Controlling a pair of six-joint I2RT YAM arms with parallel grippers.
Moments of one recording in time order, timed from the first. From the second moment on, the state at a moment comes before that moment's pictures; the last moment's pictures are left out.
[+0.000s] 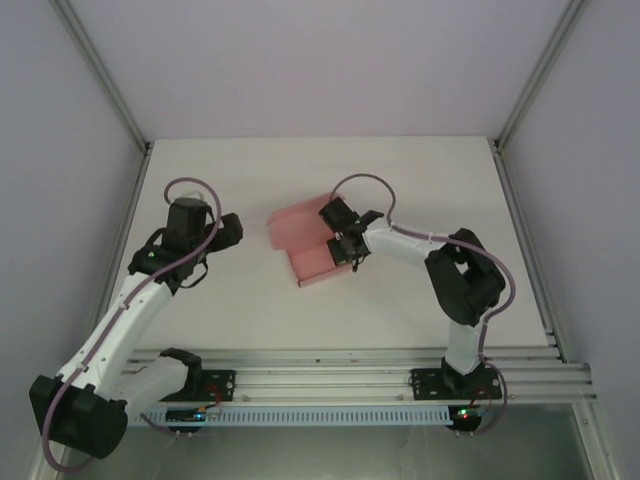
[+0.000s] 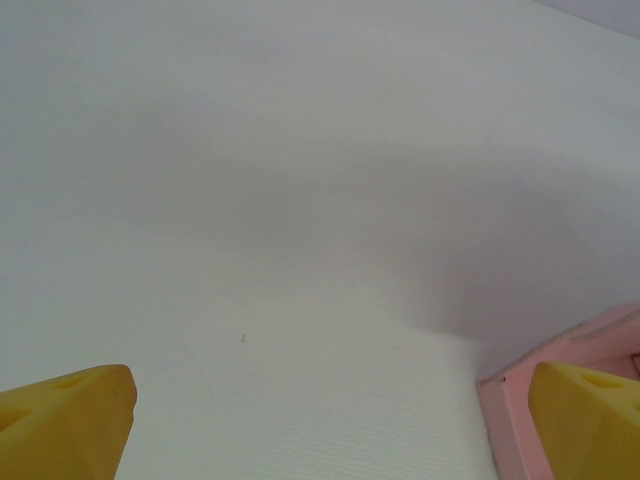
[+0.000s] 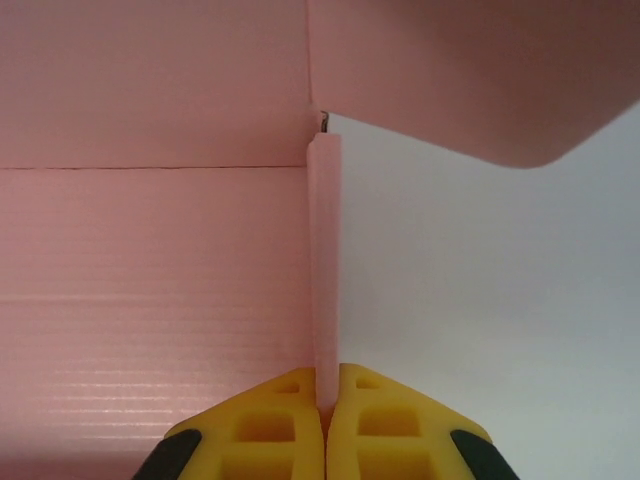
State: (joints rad) left arm -0.33 1.00 0.91 -0.63 -0.21 -0.52; right arm 0.71 1.84 1.23 -0.60 0.20 0.36
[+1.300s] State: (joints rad) left arm -0.43 1.73 1.38 -0.76 0.30 0.15; right arm 0.41 1.75 1.39 -0.61 -0.34 -0.37
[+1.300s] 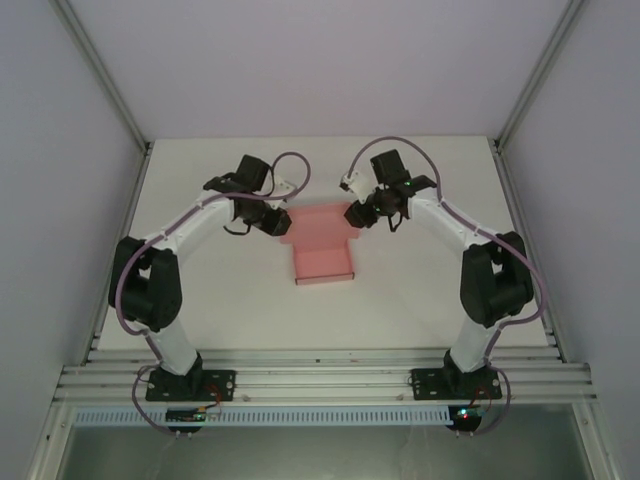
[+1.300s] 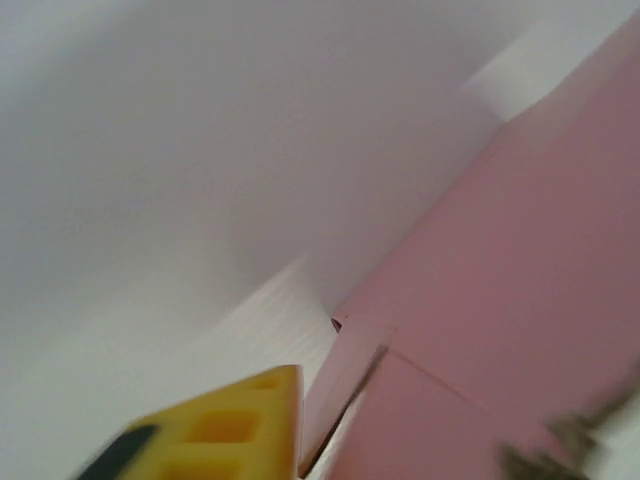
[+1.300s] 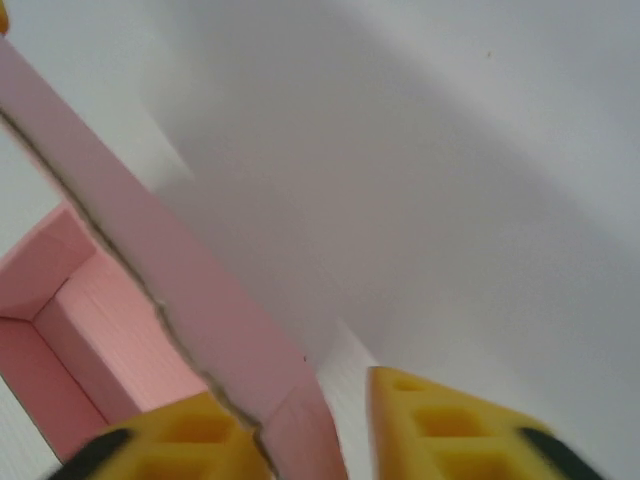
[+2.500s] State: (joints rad) left arm -0.57 1.70 1.14 -0.22 -0.10 -0.54; right arm 0.65 1.67 0.97 0.12 0.32 0.55
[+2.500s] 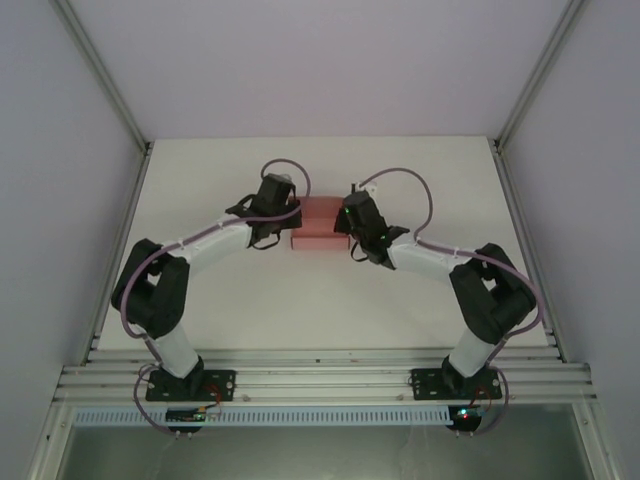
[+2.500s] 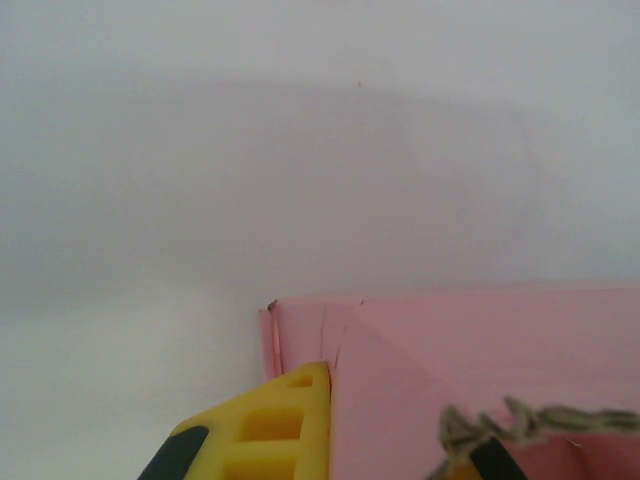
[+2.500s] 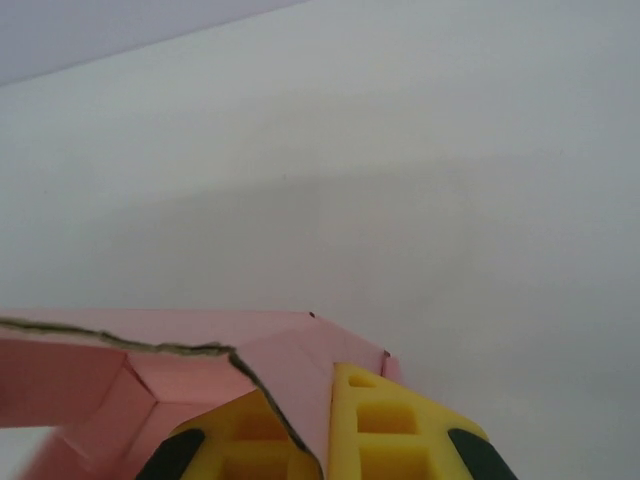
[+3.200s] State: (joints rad) left arm -0.67 1.49 0.86 -0.06 -0.12 -0.44; right arm 0.78 1.55 0.74 0.26 0.45 0.45
